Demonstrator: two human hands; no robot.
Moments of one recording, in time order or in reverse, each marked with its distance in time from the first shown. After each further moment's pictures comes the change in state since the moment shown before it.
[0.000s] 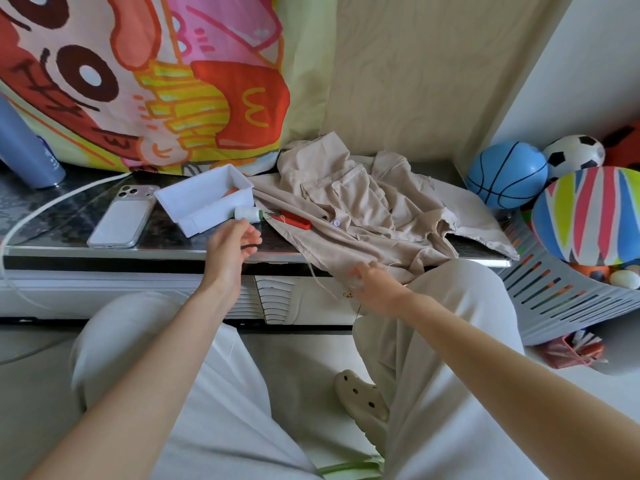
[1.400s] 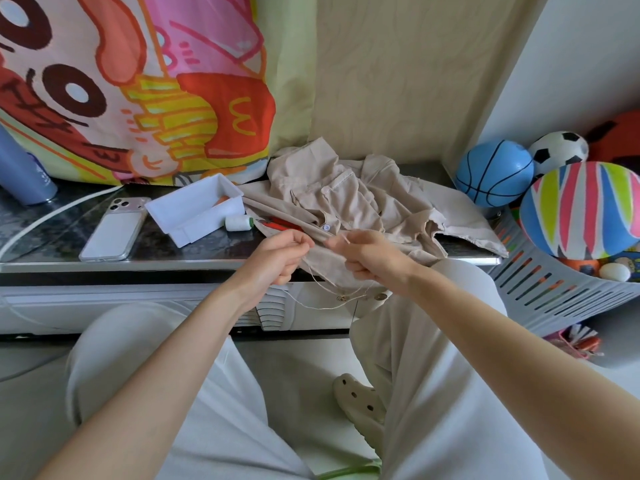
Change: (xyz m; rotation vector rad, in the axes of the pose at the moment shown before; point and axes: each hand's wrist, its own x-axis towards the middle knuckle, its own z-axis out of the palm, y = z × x) left_hand -0.035 0.017 0.038 0.406 -0.638 -0.073; right_hand -0.031 -0.031 -0.061 0.991 -0.101 -0.140
